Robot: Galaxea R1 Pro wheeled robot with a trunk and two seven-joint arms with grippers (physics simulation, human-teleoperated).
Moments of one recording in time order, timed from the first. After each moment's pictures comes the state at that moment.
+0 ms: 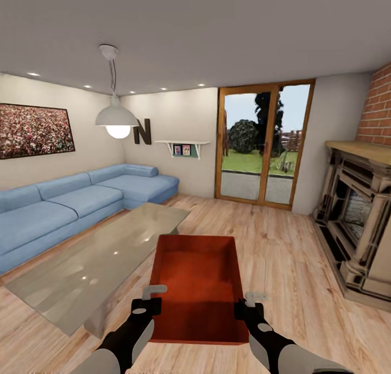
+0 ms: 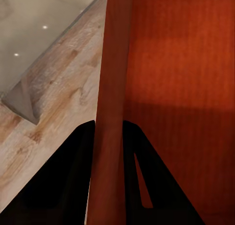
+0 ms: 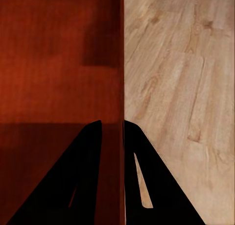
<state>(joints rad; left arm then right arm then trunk) -0.57 -0.13 -0.14 -0.43 0.11 0.11 0.29 -0.66 0.09 -0.02 -0.06 0.03 -0.32 -0.08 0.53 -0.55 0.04</state>
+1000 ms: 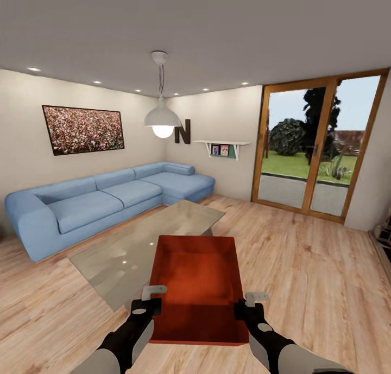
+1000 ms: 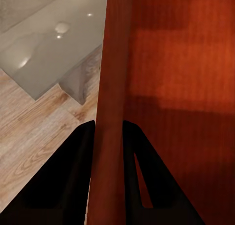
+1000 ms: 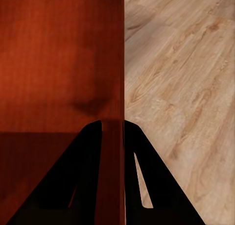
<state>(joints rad) -0.57 -0.13 -0.14 -0.42 0.11 0.11 0.29 -0.66 0.09 -0.02 -0.06 0.03 -0.31 -0.09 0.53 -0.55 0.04</state>
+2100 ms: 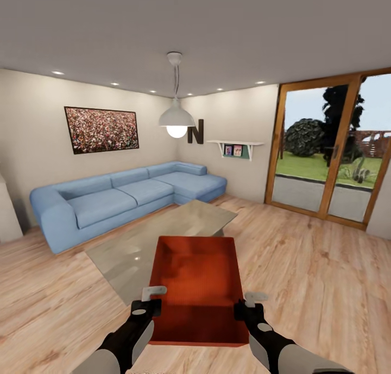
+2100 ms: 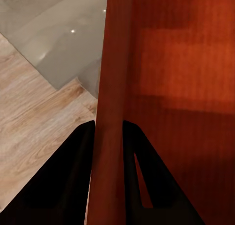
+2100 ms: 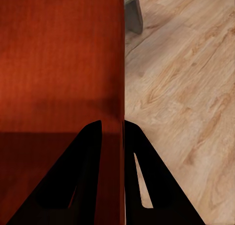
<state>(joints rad) -0.57 -0.13 -0.13 -0.42 0.11 0.11 0.29 -0.66 0.09 -0.01 -0.06 0.03 -0.30 -0.09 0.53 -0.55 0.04</state>
